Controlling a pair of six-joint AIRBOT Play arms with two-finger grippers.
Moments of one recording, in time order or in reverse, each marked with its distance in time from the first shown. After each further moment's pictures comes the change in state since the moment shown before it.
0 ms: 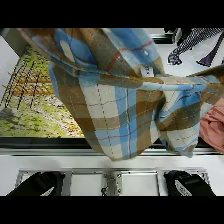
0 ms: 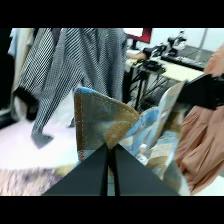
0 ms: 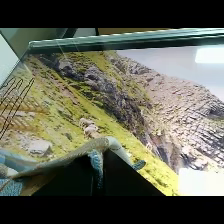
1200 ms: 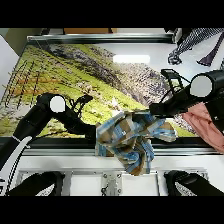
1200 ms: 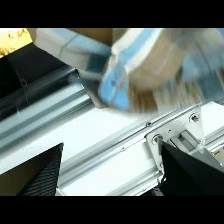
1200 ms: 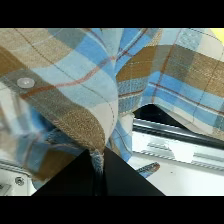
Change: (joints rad) left arm 0.215 -0.304 -0.784 0.006 -0.493 -0.066; right arm 0.152 -0.240 -0.752 -0.097 0.056 -0.042
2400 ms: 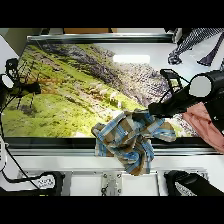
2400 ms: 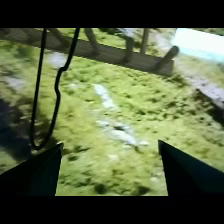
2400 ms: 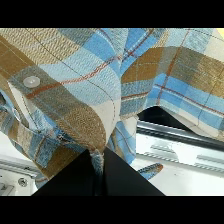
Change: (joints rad) left arm 0.750 -0.349 0.273 0.377 0.629 0.139; right arm 0.000 -0.001 -0.003 0.012 -0.011 0.003
